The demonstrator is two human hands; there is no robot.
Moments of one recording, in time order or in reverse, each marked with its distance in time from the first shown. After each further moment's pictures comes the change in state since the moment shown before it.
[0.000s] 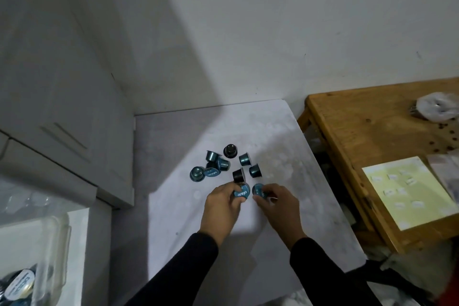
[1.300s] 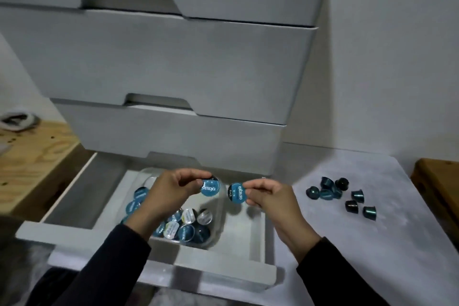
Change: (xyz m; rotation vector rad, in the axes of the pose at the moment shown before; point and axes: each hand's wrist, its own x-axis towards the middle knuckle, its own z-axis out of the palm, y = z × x) left_hand -0.187 -0.057 -0.352 -0.332 0.269 -0.130; right_hand -0.174 -0.265 0.075 0.740 -0.529 -0.155
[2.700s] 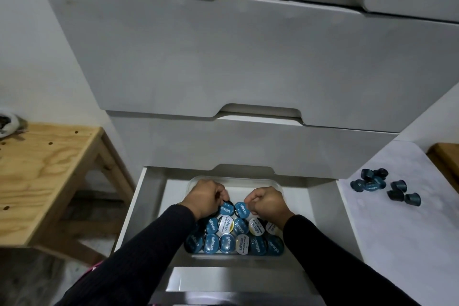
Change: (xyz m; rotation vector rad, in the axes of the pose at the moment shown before) left_hand 0.101 -0.108 -0.114 0.746 -0.423 0.035; right_hand 0.094 0.076 0.165 -0.551 0.038 0.185
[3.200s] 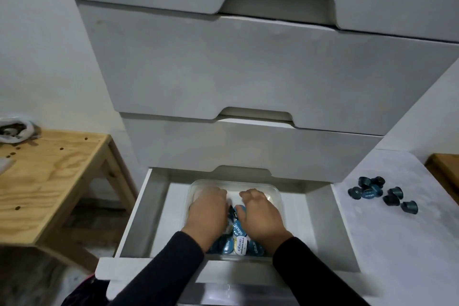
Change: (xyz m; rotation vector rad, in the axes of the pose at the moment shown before) left_hand -0.055 0.045 0.013 0.277 0.290 -0.038; right_hand -0.052 -0.026 0.011 -0.725 0.115 -0.352
